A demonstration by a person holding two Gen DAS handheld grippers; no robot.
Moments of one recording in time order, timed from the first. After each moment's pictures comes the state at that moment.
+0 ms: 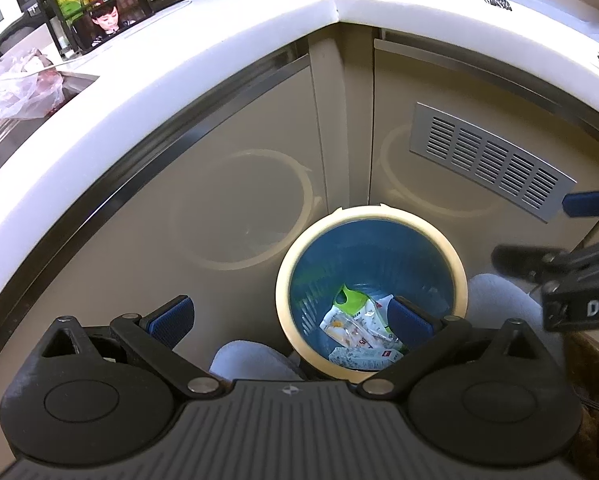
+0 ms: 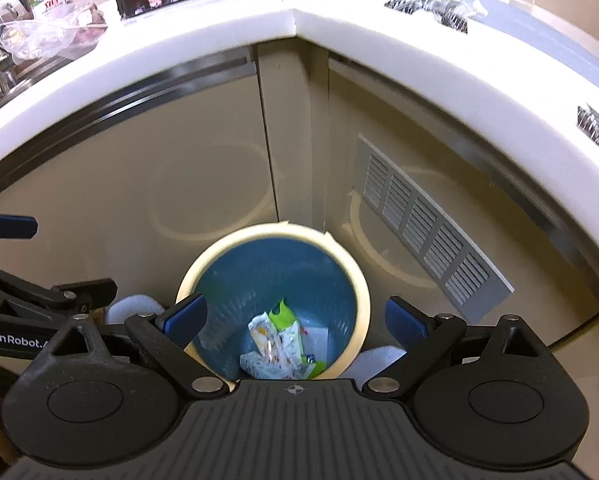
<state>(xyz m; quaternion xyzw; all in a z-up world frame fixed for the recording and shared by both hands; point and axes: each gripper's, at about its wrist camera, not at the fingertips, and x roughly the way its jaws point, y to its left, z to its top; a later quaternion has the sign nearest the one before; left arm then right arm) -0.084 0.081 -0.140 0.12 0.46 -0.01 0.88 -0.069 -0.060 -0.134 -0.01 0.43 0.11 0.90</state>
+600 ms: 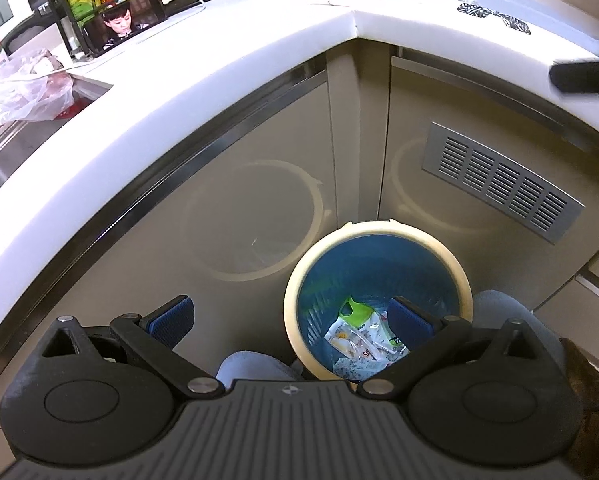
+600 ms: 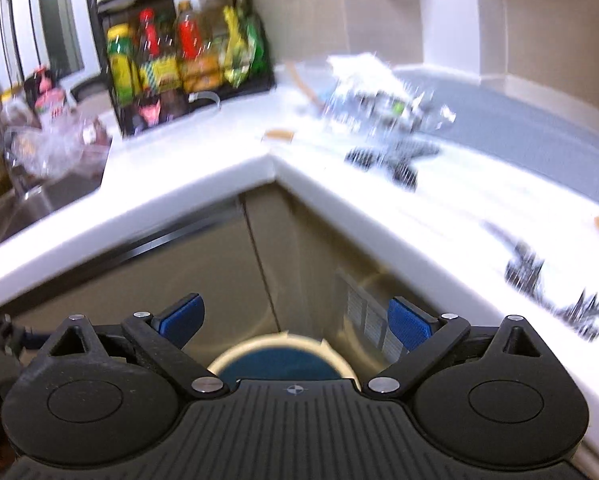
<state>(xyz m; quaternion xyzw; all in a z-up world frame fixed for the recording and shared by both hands) -0.072 0.087 -0.127 0.11 0.45 0.00 0.89 -0.052 -0.105 -0.057 0.05 0.31 0.12 0.94</state>
